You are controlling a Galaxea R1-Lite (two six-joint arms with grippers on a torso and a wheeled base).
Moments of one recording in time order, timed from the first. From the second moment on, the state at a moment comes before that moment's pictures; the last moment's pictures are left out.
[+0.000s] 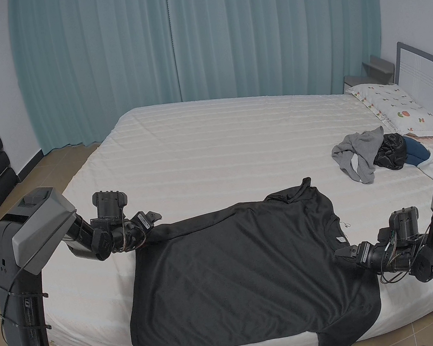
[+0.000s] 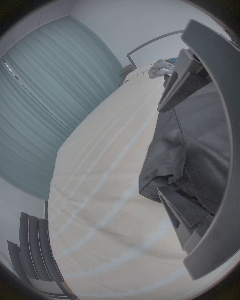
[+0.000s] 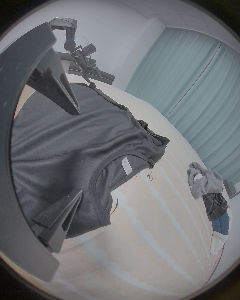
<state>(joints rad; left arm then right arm) -0.14 2.42 -1.28 -0.53 -0.10 -0.71 0.09 2.17 -0.33 -1.16 0.28 0.62</state>
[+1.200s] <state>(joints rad) -0.08 2.51 -1.49 -0.59 -0.04 -0.91 0.07 2.19 -0.33 -1.22 0.28 0.62</state>
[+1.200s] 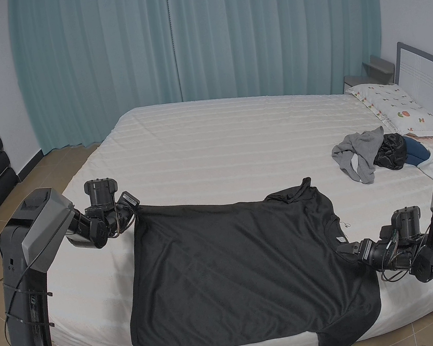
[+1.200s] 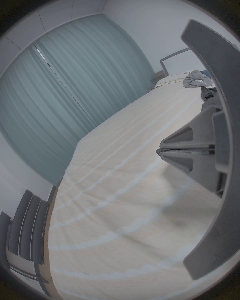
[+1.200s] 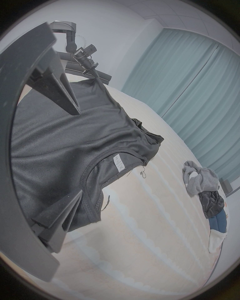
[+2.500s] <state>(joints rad) -0.02 2.71 -1.77 -0.58 -0.03 -0.92 0.07 2.46 -1.13 -0.90 0.15 0.66</state>
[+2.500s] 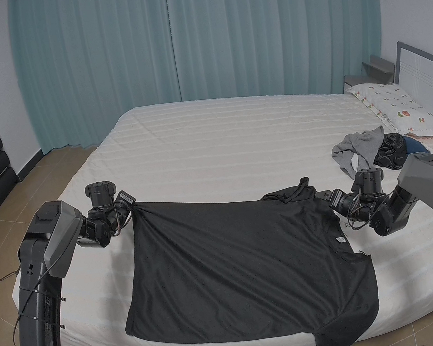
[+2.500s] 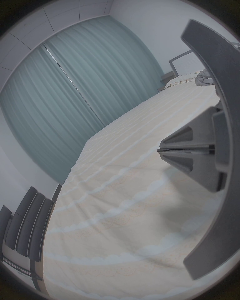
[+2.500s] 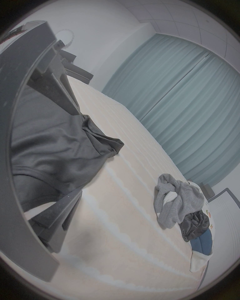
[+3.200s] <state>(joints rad) -0.02 2.72 -1.78 -0.57 -0.03 -0.92 0.07 2.68 -1.47 -0.80 0.12 0.64</state>
